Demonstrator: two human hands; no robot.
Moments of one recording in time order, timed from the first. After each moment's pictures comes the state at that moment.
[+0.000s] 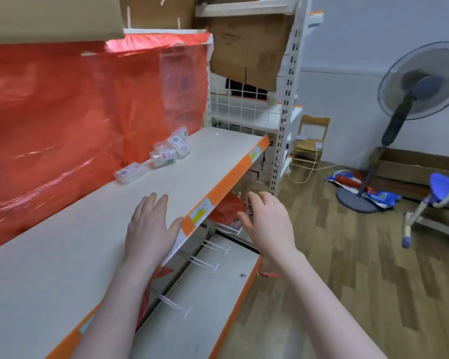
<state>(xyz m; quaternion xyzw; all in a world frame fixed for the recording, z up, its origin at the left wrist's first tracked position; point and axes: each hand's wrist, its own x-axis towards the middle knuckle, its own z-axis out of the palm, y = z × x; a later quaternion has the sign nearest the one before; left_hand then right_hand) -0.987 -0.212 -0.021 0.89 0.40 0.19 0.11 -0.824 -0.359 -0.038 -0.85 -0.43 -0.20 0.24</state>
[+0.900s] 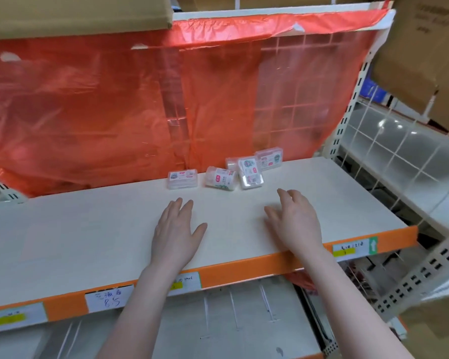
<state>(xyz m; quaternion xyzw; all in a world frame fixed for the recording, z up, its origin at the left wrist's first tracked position) -0.804 -0.143 -0.034 0.67 0.71 0.19 0.09 -0.580 -0.114 -0.040 -0.67 -0.69 0.01 0.26</state>
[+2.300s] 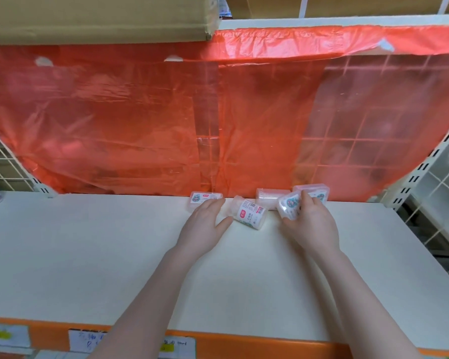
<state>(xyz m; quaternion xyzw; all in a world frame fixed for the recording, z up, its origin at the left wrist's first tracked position) -0.805 -0.033 -0.032 0.66 0.69 0.24 0.13 -0.592 0.021 -0.032 -0.66 -0.71 0.11 0.23</state>
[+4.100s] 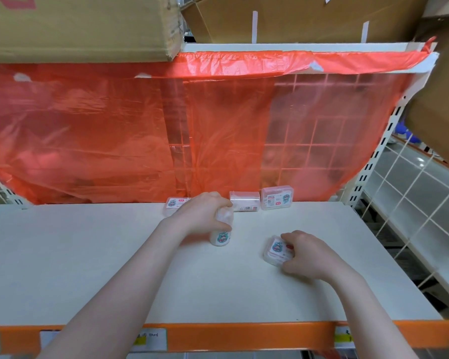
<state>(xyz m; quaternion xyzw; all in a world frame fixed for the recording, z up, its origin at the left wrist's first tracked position) -0.766 -0.011 0.012 0.78 0.61 0.08 0.10 -0.520 -0.027 -0.026 -0.58 -0.80 0.17 0.03</state>
